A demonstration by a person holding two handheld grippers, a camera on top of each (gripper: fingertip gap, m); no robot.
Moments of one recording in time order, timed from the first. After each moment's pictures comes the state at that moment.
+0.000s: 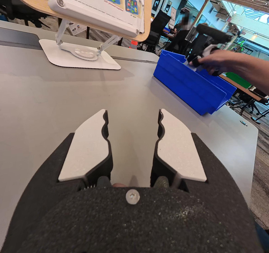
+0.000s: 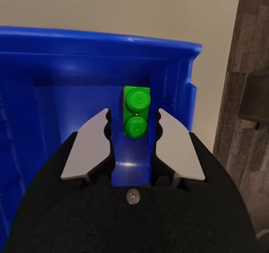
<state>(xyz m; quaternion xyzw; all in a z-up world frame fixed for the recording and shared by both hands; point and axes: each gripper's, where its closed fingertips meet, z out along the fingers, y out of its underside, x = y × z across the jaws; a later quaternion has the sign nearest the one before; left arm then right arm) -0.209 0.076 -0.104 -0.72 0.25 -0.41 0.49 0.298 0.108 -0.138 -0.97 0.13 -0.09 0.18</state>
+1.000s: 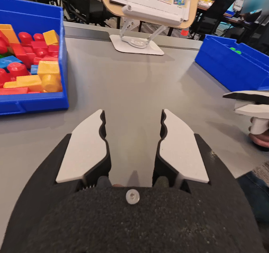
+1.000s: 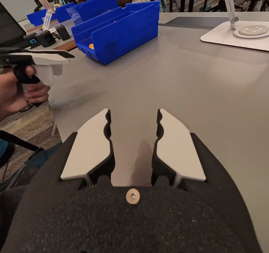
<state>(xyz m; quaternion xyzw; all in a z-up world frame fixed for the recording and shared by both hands) -0.340 0.011 -0.101 -0.78 0.20 -0.26 0.53 -0.139 -0.046 -0.121 -0.79 -0.18 0.26 0.53</state>
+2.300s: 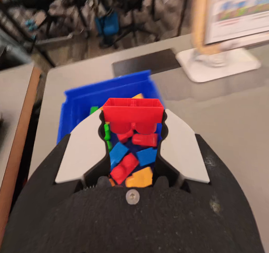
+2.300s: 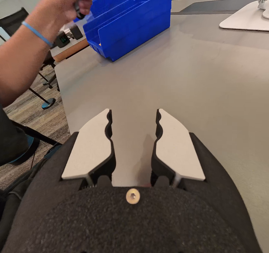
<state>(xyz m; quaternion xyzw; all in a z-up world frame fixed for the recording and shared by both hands) -0.423 0.275 -0.026 -0.83 0.25 -0.08 0.49 -0.145 -0.045 -0.126 -0.79 -0.19 0.31 0.50</state>
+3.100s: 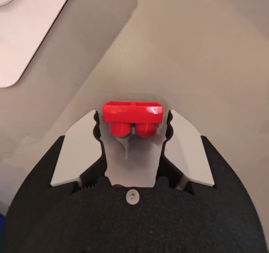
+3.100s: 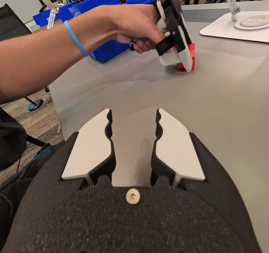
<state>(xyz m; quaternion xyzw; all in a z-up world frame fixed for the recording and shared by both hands) -0.126 0.178 -0.189 -0.80 0.55 -0.11 0.18 -0.120 -0.047 -0.121 -0.79 -0.18 0.28 0.51</state>
